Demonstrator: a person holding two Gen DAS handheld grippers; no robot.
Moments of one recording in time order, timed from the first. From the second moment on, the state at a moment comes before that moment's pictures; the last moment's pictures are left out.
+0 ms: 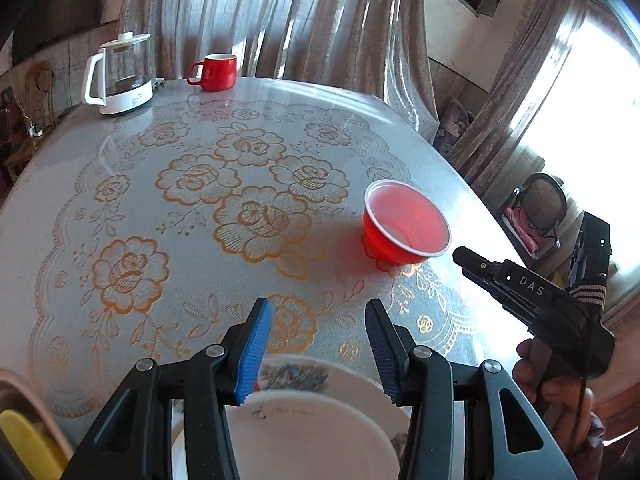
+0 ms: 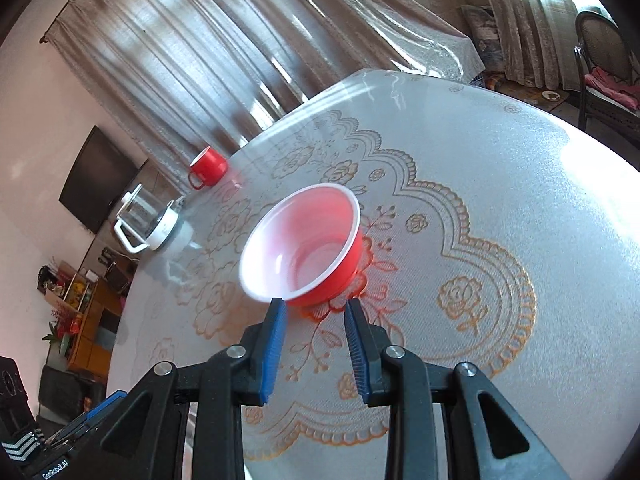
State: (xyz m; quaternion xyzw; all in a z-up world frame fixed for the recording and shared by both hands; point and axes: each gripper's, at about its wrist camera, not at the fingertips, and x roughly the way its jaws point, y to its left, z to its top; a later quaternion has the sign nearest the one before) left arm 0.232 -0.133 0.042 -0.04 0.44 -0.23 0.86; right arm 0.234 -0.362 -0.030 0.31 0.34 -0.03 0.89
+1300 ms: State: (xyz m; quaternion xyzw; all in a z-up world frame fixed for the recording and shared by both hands) left arm 0.211 -0.114 0.062 -0.08 0.41 -0.23 0.88; right arm 0.243 -0.294 -0.011 0.25 0.35 0.04 0.90
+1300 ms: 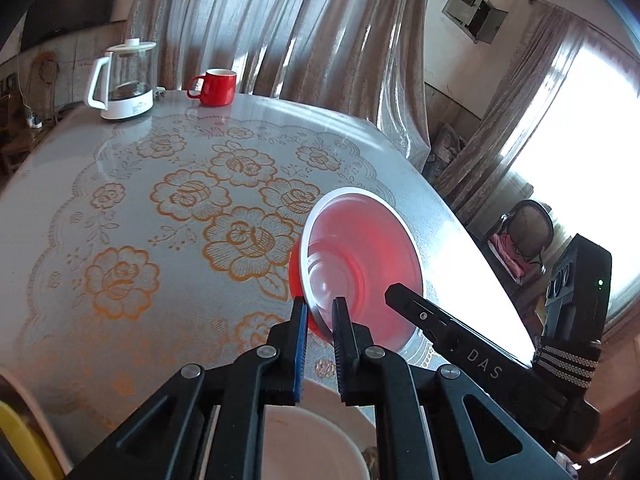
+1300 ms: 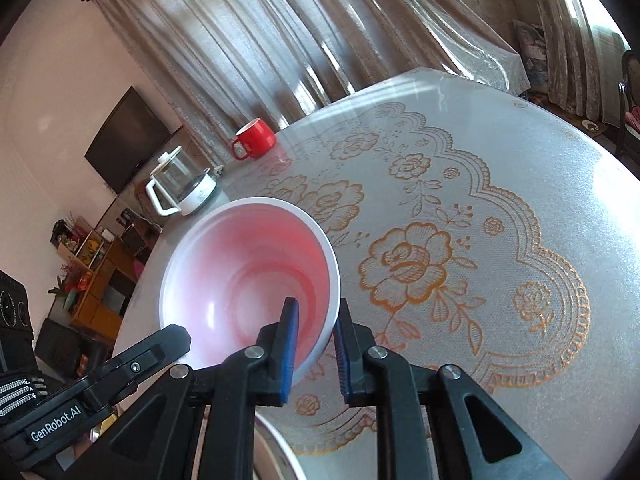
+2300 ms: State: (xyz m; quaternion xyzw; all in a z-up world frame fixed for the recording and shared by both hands) left arm 0.087 0.066 0.069 -0.17 0.37 -0.13 0.91; right arm 0.191 -0.114 0.014 0.18 0.37 0.21 0.89
